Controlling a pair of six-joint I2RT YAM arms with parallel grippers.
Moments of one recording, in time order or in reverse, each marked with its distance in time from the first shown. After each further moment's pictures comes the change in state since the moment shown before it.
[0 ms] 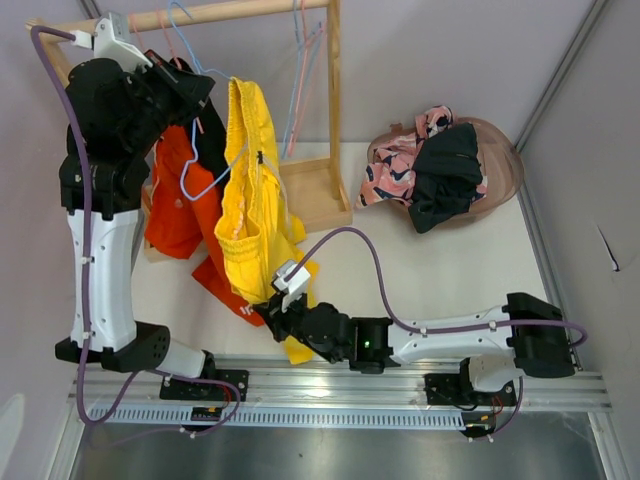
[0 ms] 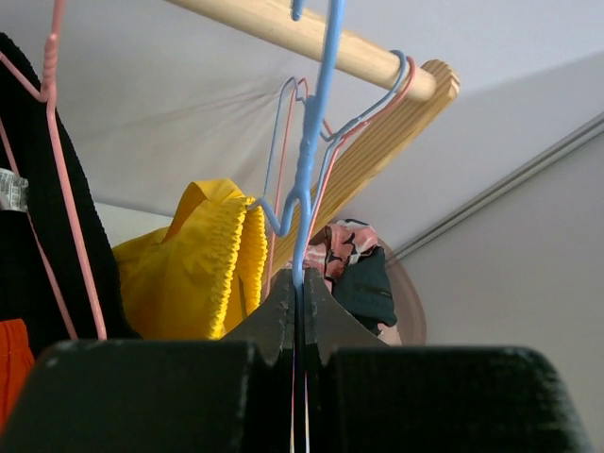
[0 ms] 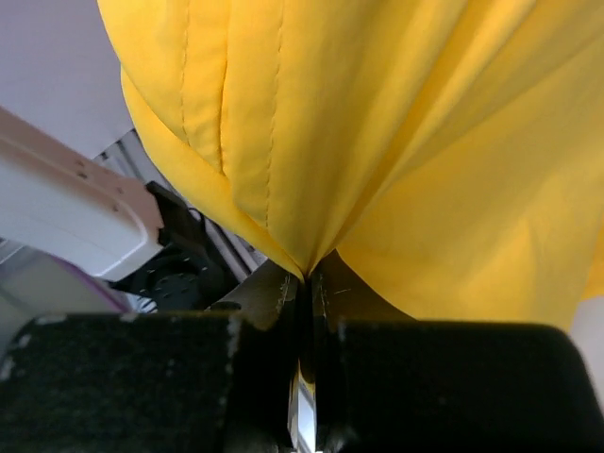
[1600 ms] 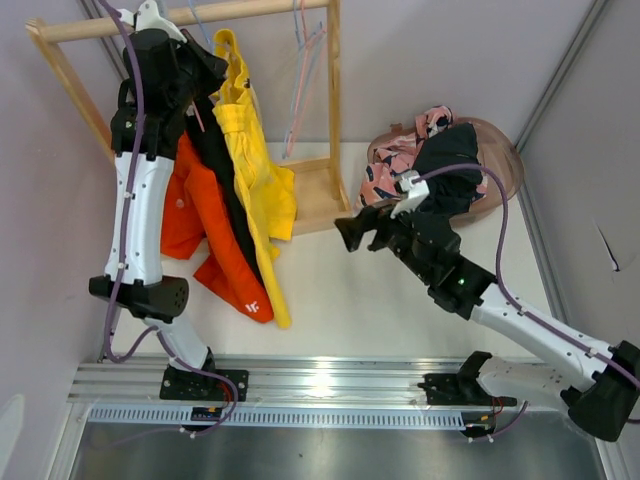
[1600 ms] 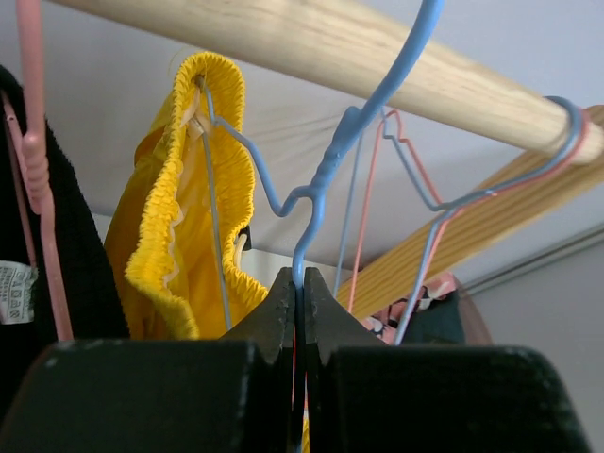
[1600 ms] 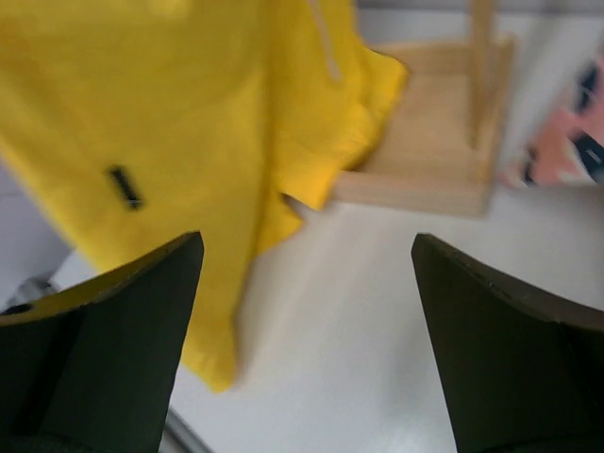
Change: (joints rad) left arm 0.003 0.310 0.161 0.057 -0.100 0.060; right arm -0.717 -0.452 -0.157 -0.281 -0.344 0.041
